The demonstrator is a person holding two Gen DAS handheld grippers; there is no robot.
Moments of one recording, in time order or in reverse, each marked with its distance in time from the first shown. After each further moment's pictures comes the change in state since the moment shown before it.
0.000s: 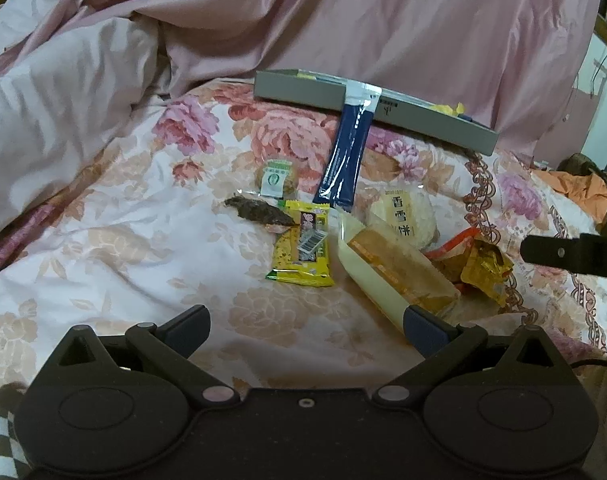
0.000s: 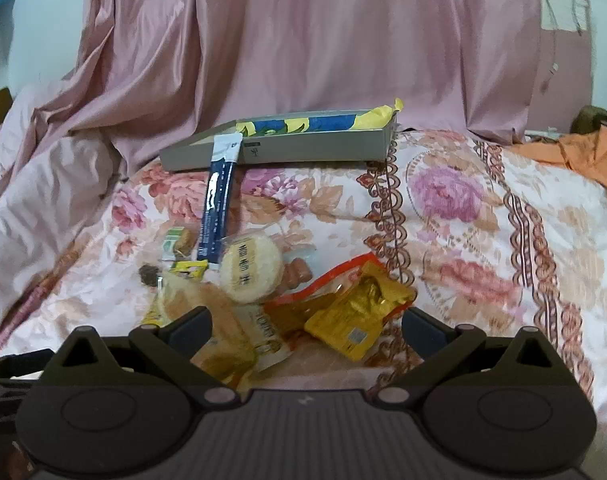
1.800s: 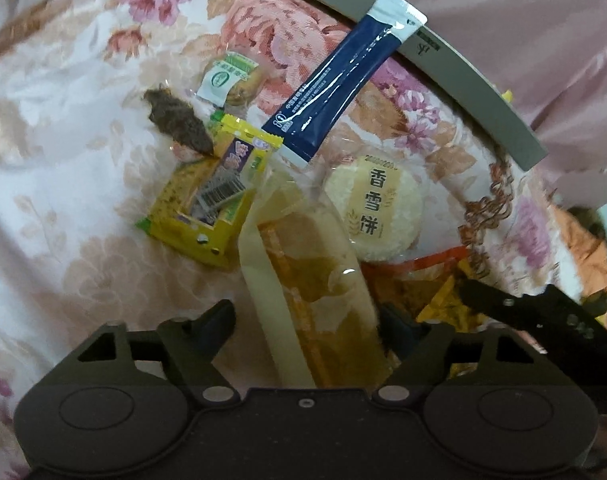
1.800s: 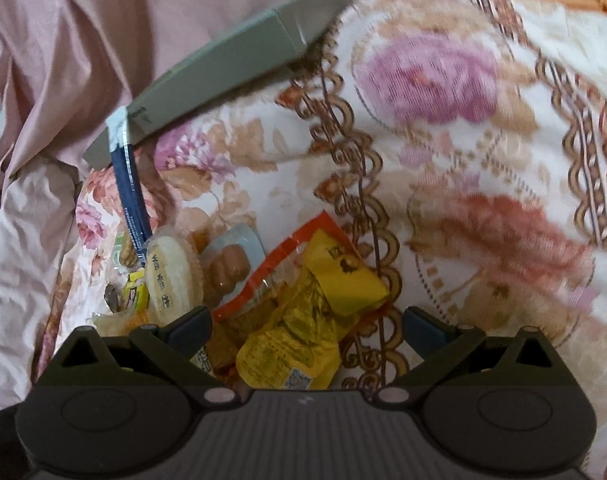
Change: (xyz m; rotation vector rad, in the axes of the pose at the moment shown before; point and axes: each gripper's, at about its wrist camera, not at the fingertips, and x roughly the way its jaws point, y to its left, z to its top) left arm 0.106 -0.034 0.037 -0.384 0.281 -0.114; right arm 0.132 -0.104 0.023 0.307 0.334 0.181
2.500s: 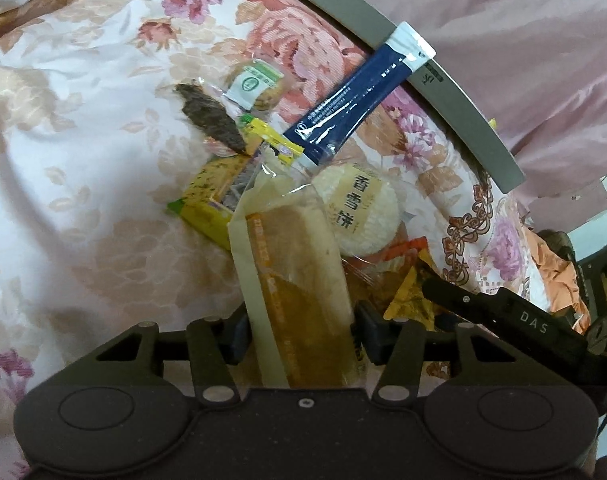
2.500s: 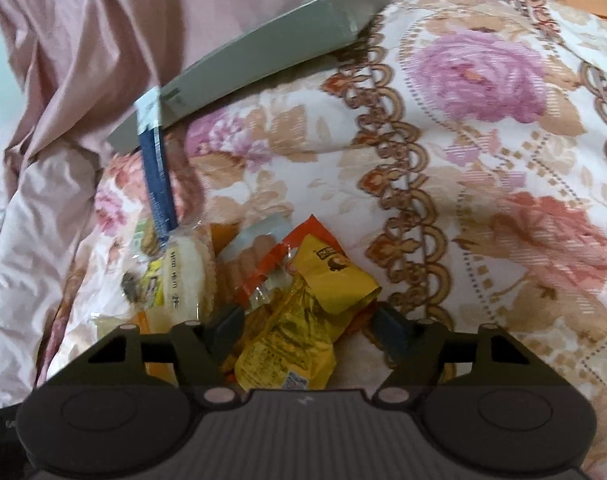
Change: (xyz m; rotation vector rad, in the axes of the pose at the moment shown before) left arm -0.026 0.034 -0.009 -0.059 -0.036 -0.099; right arm 0.009 0.022 -0.006 -0.078 -0.014 0.060
